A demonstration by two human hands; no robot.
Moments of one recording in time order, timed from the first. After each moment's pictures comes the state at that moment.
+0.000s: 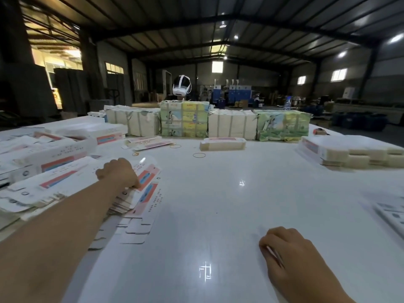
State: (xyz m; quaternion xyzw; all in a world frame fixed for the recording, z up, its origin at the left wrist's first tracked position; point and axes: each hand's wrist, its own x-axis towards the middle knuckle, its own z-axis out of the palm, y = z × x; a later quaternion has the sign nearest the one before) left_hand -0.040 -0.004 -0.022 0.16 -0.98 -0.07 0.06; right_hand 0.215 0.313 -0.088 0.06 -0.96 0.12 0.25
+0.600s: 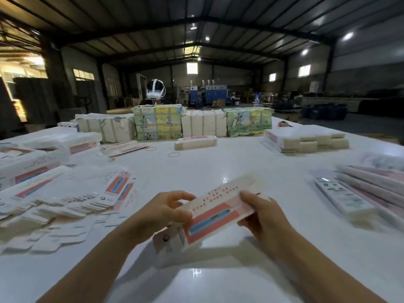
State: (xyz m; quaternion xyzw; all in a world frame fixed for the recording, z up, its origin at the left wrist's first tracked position) left_hand 0.148 0.110 -0.030 -0.25 -0.82 -0.48 -0.21; right_hand 0.224 0.329 -0.058 -0.10 -0.52 0.84 0.09
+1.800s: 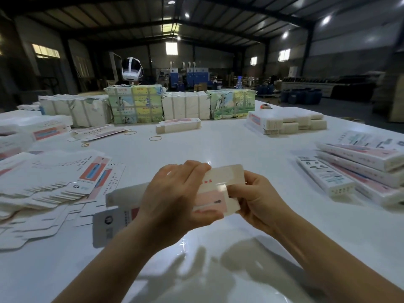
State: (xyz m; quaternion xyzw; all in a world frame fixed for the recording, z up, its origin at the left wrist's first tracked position) left_hand 0.195 0.148 -0.031 -0.46 -0.80 -0.15 0.34; right_hand 0.247 0.324 -0.040 0.02 -0.62 0.78 0.09
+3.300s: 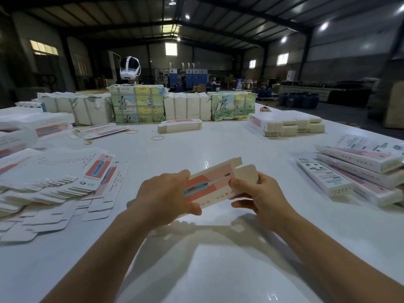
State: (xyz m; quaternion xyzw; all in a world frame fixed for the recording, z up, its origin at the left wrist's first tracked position) left_hand 0.156 0.129 -0.040 -0.35 -0.92 -0.13 0.12; right_hand 0.237 0.331 -0.055 -0.08 -0.64 0.75 0.16
